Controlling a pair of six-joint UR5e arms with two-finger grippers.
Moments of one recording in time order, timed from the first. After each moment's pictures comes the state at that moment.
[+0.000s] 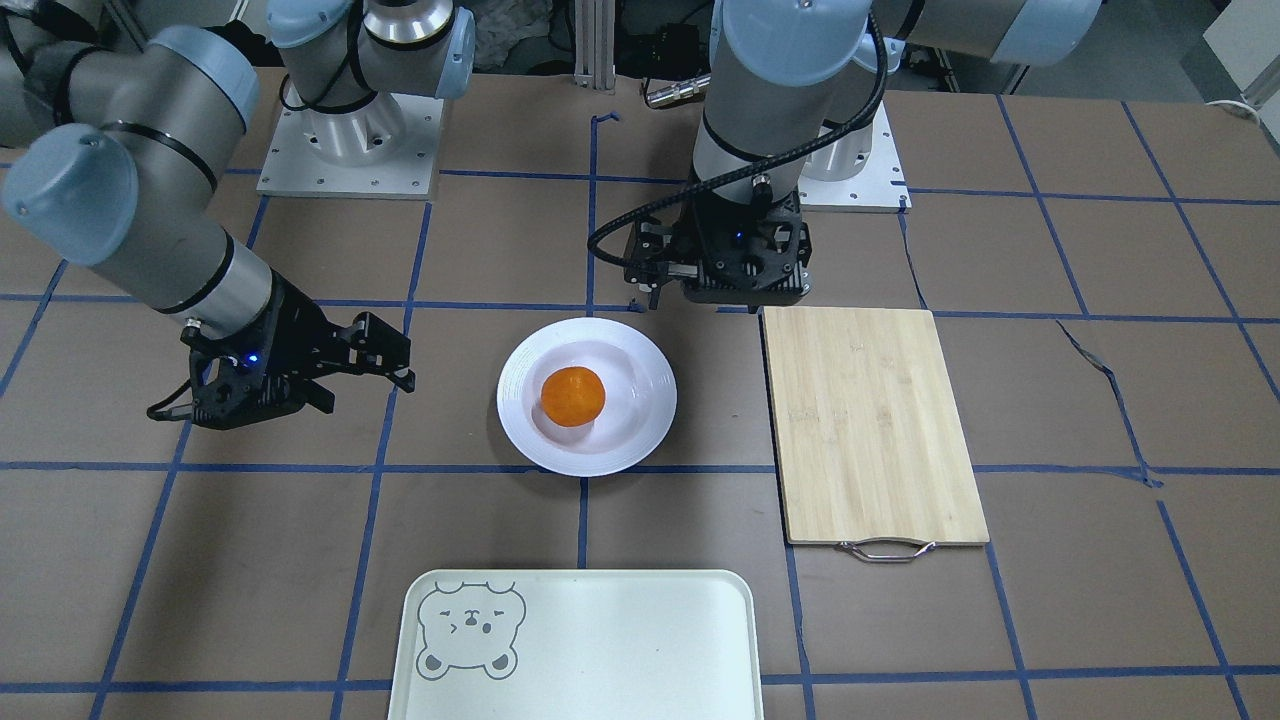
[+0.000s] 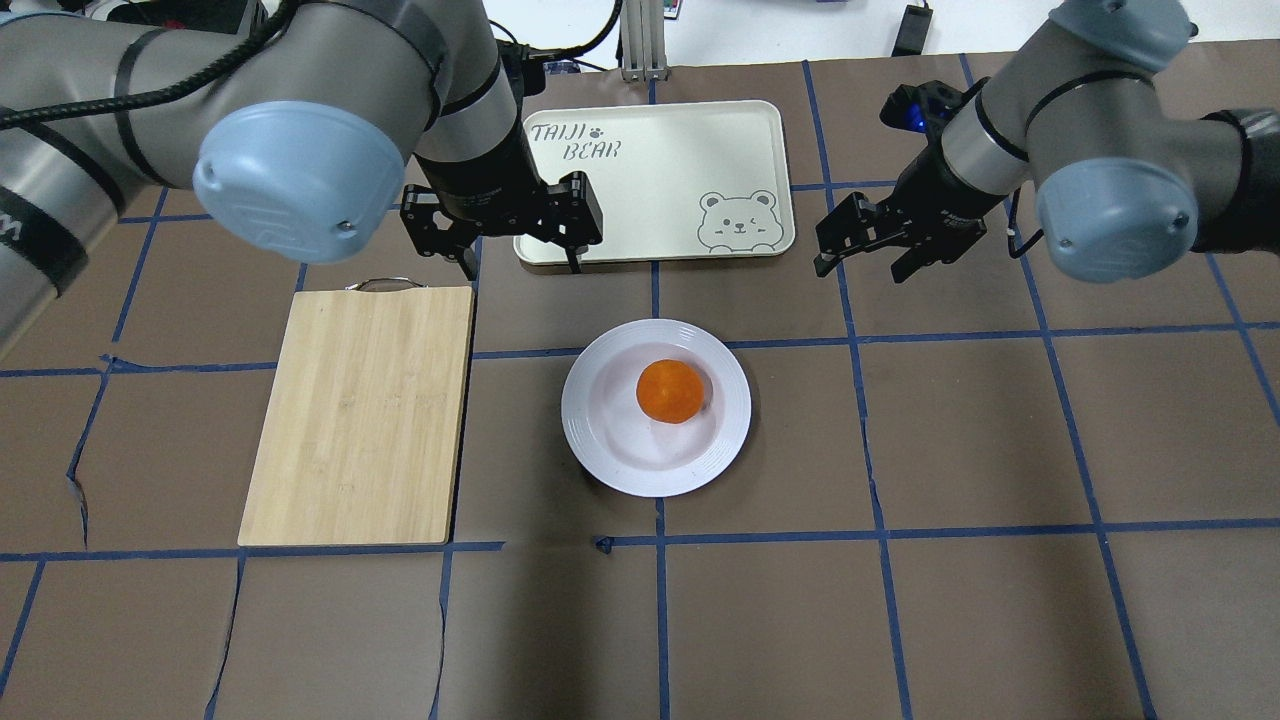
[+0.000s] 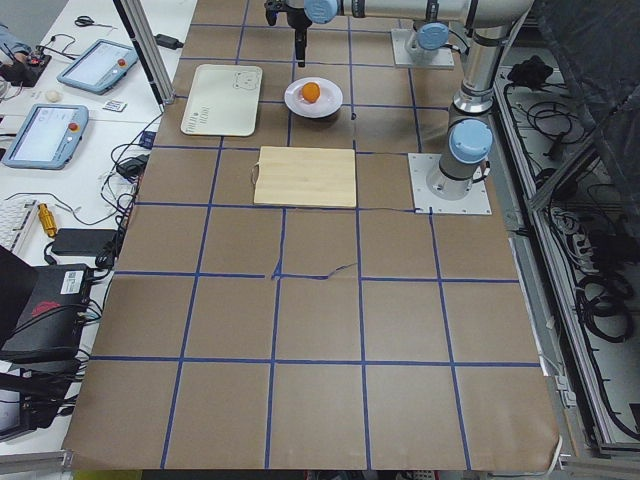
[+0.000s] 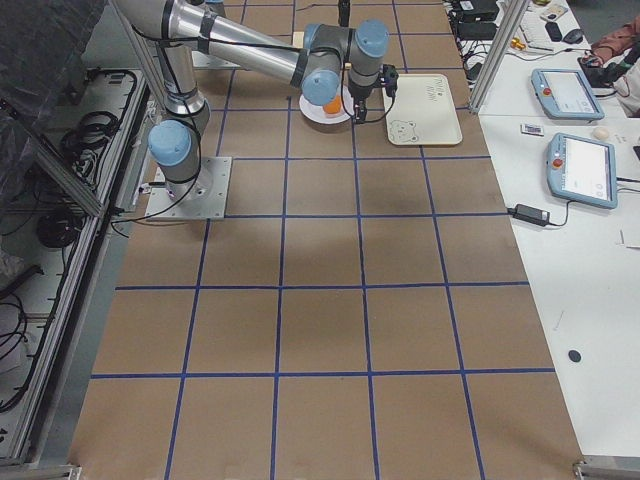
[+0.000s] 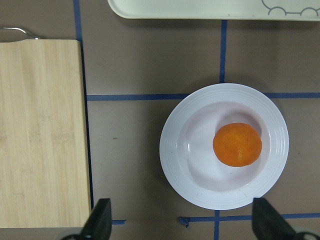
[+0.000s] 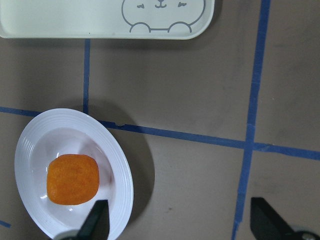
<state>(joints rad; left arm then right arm) -1.79 -1.70 -1.54 -1.48 1.54 -0.23 1.45 -1.38 1.84 -2.00 -1.17 -0.23</state>
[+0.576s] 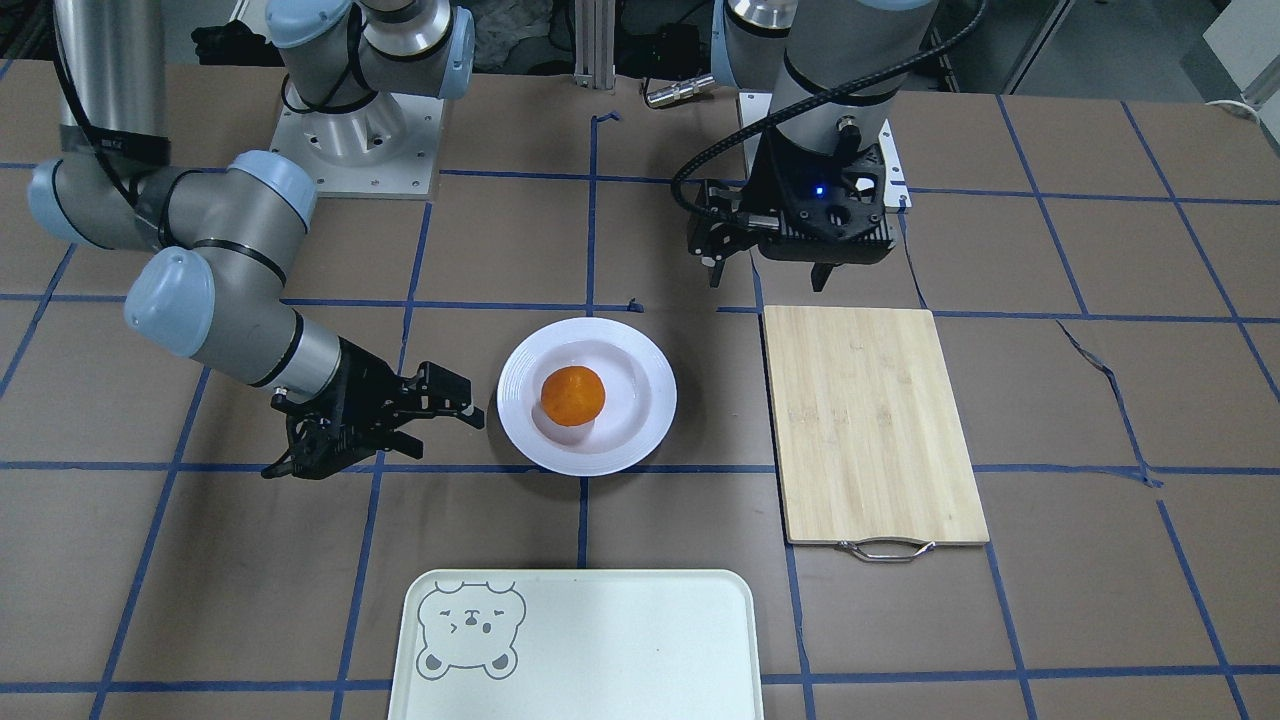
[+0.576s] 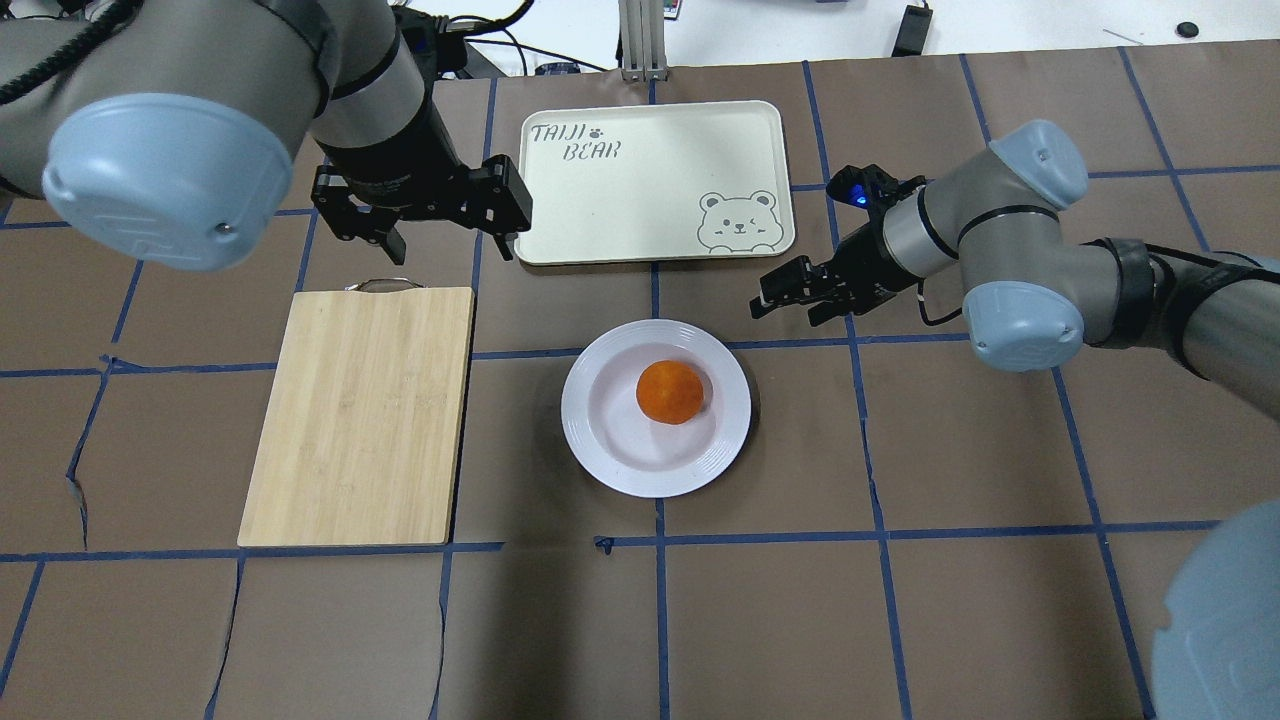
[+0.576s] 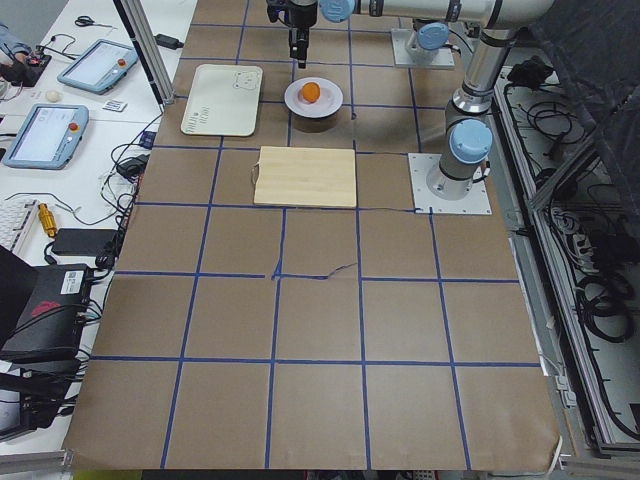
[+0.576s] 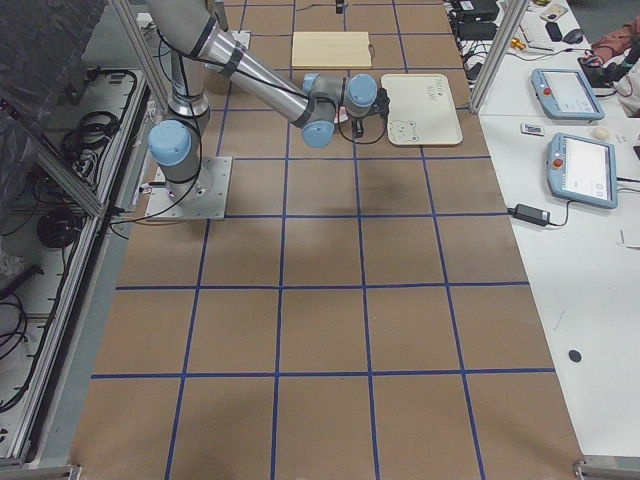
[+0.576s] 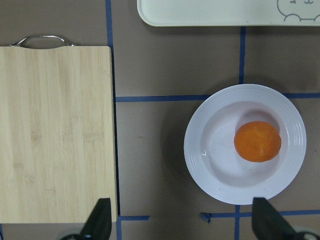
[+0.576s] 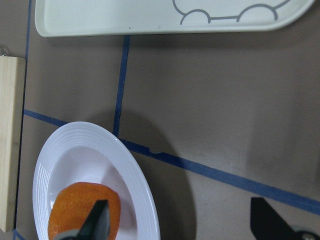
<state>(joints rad) -1.70 -1.62 -1.57 -1.48 1.56 -0.12 1.46 -1.22 1.98 -2.30 -0.93 -0.27</state>
